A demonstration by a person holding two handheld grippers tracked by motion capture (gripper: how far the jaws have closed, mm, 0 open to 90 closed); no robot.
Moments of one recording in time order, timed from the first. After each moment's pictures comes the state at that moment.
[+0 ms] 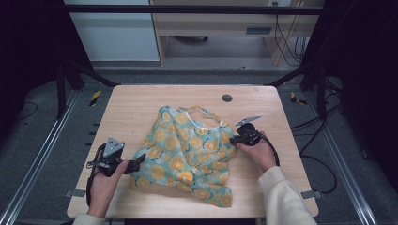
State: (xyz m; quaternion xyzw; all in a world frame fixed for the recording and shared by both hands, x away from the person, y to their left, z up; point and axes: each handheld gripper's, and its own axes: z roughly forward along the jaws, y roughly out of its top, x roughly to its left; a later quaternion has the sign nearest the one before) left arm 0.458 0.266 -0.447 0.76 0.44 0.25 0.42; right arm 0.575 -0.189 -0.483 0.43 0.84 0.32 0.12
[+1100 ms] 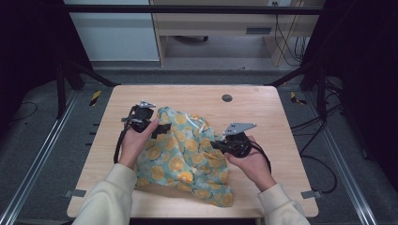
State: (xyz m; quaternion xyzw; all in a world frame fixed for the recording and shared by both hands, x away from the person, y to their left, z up) left arm 0.574 0.188 -0.404 0.78 0.48 0.17 0.36; right arm 0.498 -0.136 -0.413 0.30 0.84 0.45 0.12
